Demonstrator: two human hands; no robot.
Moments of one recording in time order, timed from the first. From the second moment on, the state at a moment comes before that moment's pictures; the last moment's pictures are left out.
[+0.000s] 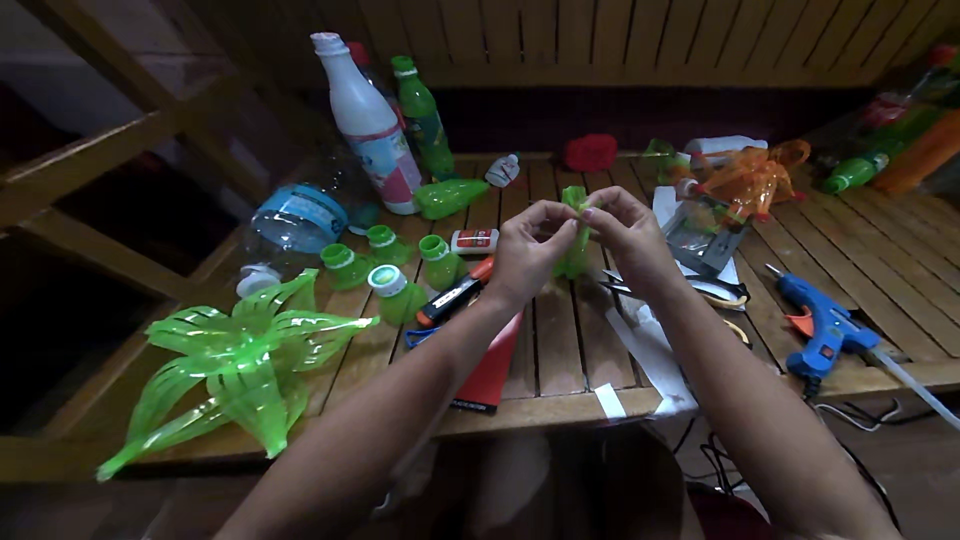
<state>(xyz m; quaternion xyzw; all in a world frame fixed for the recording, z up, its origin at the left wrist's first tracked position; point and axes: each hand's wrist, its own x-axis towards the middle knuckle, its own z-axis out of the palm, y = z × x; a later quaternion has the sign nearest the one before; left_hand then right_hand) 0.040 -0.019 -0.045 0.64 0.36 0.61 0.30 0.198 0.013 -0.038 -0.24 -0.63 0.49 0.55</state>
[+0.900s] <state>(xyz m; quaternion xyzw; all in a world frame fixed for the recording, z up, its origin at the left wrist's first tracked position) 0.041 -0.024 -0.046 0.65 0.37 0.60 0.27 0.204 0.003 -0.035 -0.26 -0.65 0.48 0.52</state>
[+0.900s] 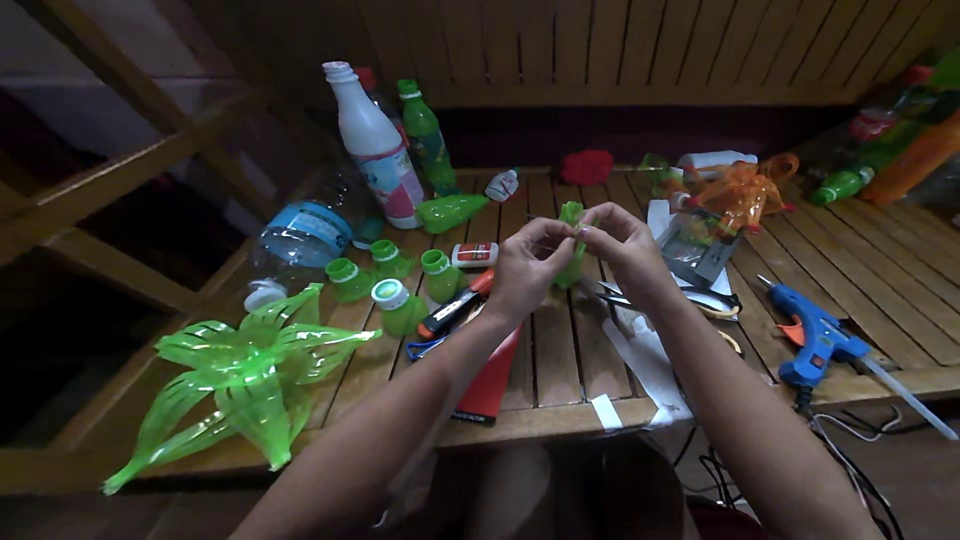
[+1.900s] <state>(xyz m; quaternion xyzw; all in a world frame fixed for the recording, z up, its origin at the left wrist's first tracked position) 0.039 -0.027 -0.044 0.67 0.38 0.58 0.26 0.204 0.016 -0.038 -0.23 -0.70 0.44 0.52</state>
